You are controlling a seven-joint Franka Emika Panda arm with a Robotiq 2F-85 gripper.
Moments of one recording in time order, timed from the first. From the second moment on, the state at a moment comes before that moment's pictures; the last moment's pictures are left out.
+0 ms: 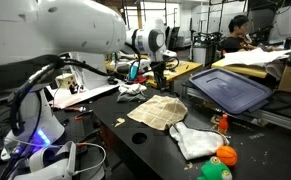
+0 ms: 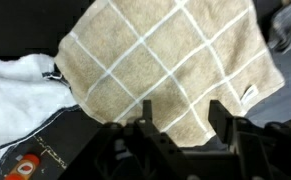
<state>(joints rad) 1.69 -1.23 -1.63 -2.07 -1.34 1.84 0.84</state>
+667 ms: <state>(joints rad) 1.62 -0.91 -1.18 -2.20 -0.73 1.57 0.57</state>
